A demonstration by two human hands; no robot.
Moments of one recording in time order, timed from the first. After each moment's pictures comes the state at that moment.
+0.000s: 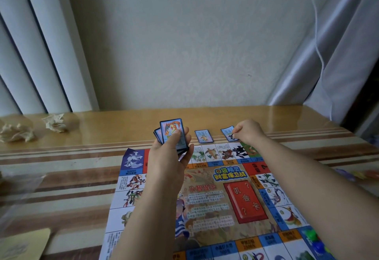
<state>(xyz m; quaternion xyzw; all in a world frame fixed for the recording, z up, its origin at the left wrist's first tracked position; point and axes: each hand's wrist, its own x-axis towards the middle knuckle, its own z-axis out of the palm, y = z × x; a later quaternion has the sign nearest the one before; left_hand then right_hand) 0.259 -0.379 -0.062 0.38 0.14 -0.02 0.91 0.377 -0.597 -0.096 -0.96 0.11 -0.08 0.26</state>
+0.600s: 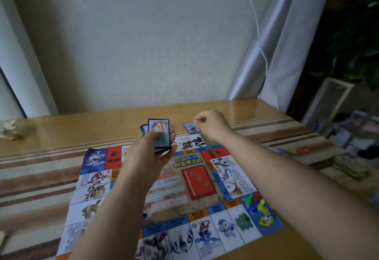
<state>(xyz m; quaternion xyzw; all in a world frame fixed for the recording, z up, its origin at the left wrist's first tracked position) 0.232 -0.410 -0.048 0.43 0.10 -0.12 0.89 0.295 -0.584 -0.051 -0.94 0.01 -0.13 0.32</state>
